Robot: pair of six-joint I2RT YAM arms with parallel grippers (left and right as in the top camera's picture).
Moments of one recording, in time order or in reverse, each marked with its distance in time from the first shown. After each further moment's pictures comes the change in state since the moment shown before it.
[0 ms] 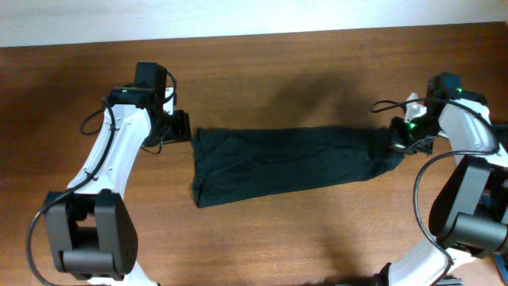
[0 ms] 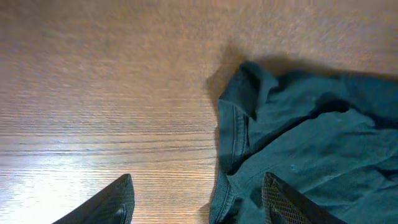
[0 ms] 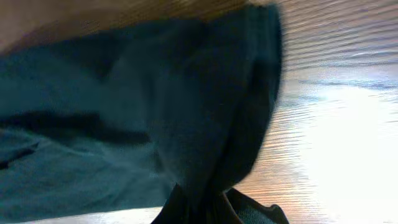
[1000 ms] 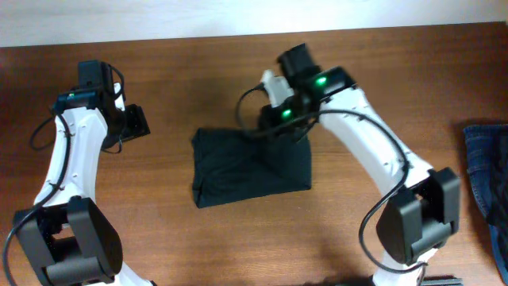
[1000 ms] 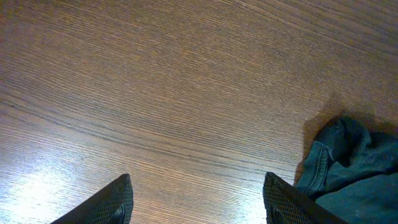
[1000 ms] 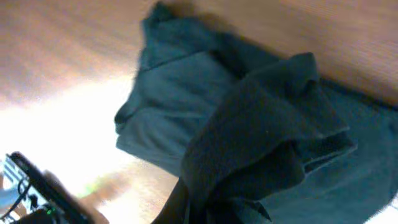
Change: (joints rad) left arm 0.224 -0.030 0.018 -0.003 -0.057 0.000; right arm 0.769 0.000 0.303 0.018 -0.177 0.149
